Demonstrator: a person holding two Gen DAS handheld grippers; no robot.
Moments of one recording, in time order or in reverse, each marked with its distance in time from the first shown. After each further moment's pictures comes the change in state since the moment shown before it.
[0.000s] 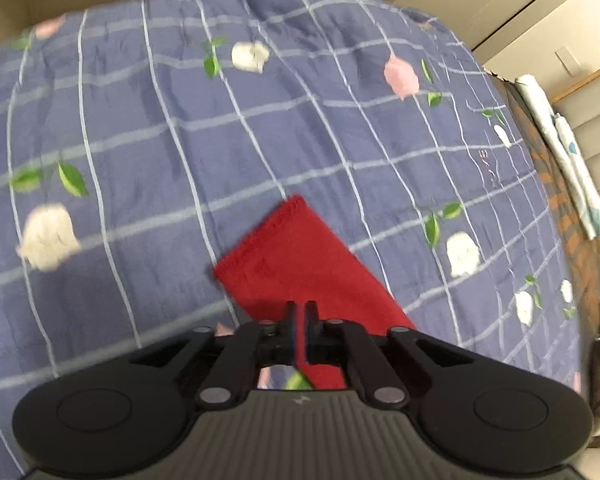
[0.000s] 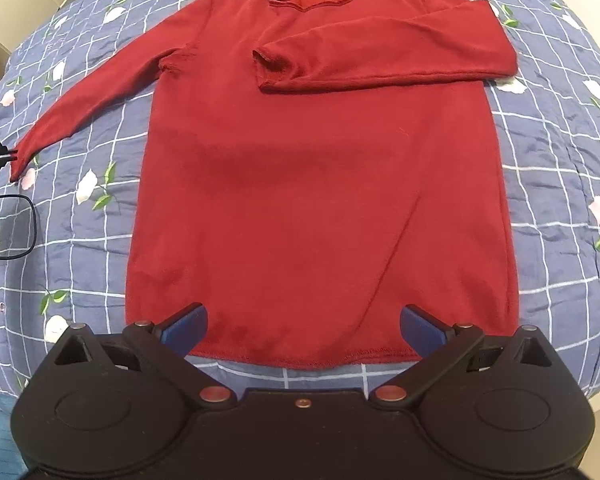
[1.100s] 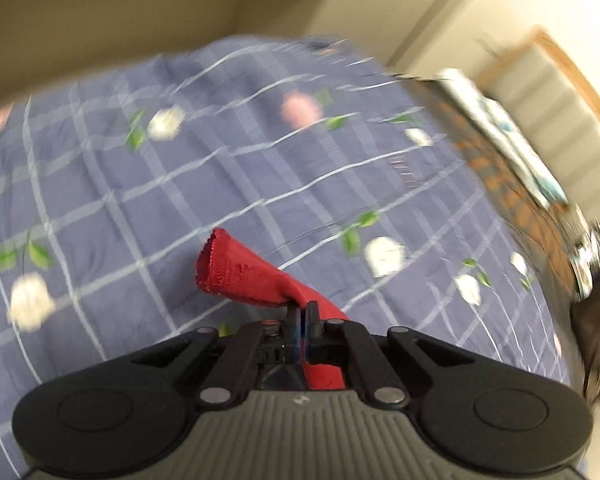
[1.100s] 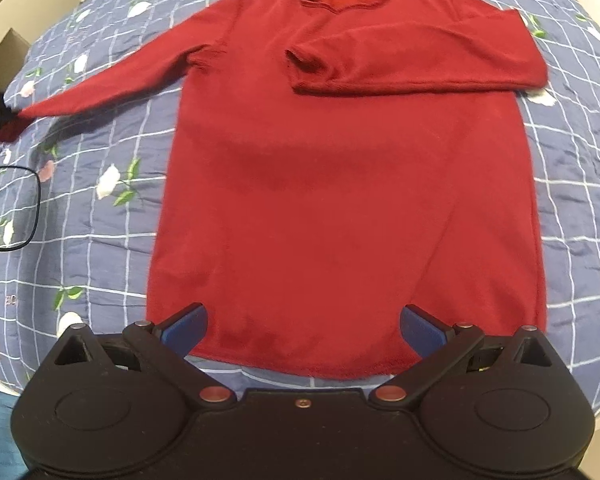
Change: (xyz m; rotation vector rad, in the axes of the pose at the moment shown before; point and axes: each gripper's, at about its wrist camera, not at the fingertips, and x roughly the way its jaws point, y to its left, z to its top) left arm -0.050 -0.053 -0.013 0.278 -0.150 -0.088; right arm 0.006 0.017 0.003 -0.045 -0.016 0.058
